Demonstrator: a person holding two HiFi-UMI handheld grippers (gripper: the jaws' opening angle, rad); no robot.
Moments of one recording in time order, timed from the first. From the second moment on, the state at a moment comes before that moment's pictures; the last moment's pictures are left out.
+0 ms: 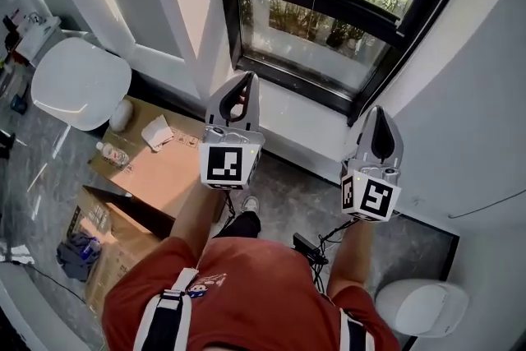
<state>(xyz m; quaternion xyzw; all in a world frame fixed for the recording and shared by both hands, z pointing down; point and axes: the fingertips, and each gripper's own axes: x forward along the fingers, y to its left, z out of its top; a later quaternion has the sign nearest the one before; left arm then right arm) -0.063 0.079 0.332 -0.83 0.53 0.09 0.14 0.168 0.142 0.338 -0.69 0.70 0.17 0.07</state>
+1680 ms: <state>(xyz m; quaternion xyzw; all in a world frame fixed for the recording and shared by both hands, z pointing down) -0.019 -0.217 0.356 -0.86 0.48 0.07 0.12 0.197 -0.134 0.348 -0.73 0.66 0.16 0.06</state>
